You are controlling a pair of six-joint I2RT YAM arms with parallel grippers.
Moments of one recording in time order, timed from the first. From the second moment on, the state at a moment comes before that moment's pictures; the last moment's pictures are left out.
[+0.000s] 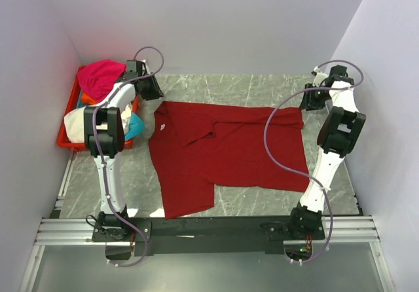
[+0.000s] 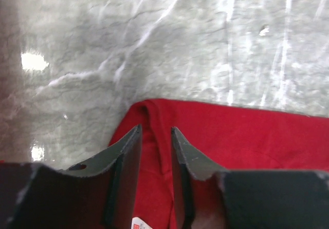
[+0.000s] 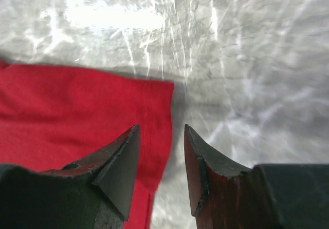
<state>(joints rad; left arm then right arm) -0.05 2.24 1.83 -0.40 0.26 -0.41 -0.35 2.35 2.09 -0.89 -0.42 -0.29</state>
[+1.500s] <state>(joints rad) -0.08 2.45 2.07 -0.53 0.29 -0.51 -0.23 2.51 2.43 -0.82 -0.18 -0.14</state>
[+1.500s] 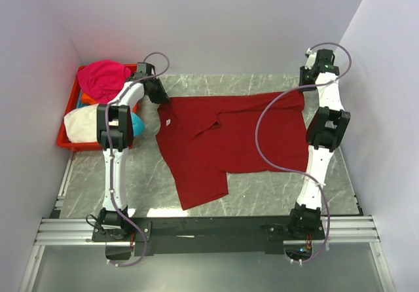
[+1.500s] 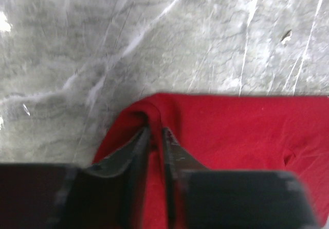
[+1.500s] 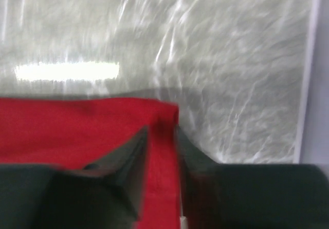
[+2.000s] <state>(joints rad) -0.08 1.84 1.69 -0.23 0.28 -0.35 -0.21 2.13 1.93 -0.77 -0.43 -0.43</state>
